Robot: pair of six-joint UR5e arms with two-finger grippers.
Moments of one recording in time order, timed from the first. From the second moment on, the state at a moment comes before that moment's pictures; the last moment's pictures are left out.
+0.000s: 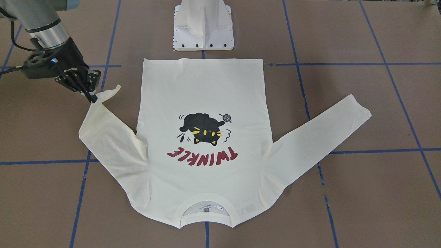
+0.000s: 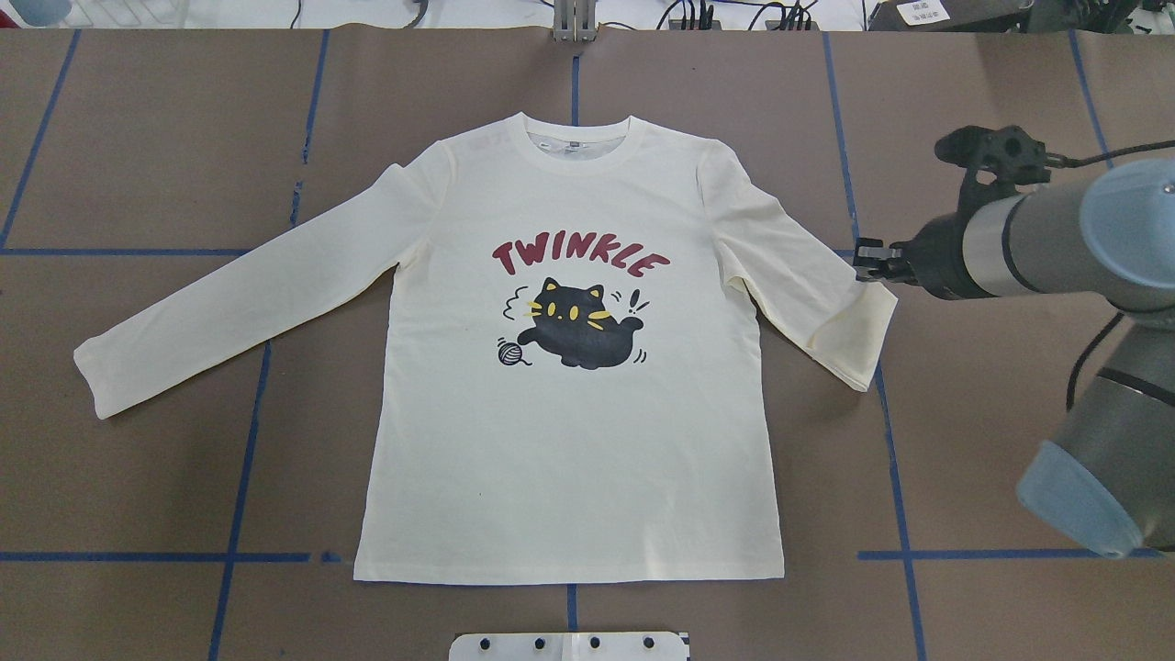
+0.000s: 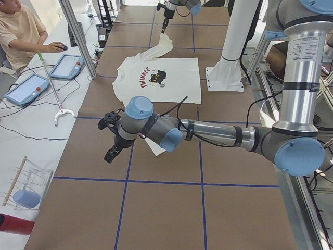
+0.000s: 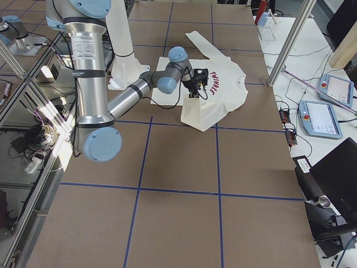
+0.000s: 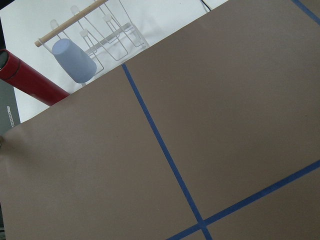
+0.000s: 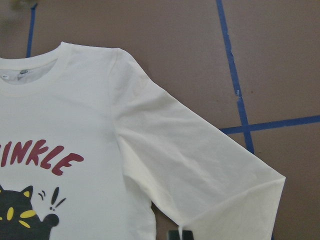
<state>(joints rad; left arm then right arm) -1.55 -1.59 -1.66 -2.05 -2.19 0.09 0.75 -1.34 2.10 -1.39 1.82 1.24</state>
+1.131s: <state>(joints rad) -1.55 -1.59 -1.65 -2.04 -2.20 0.09 0.54 -0.40 1.24 -1.48 1.44 1.23</state>
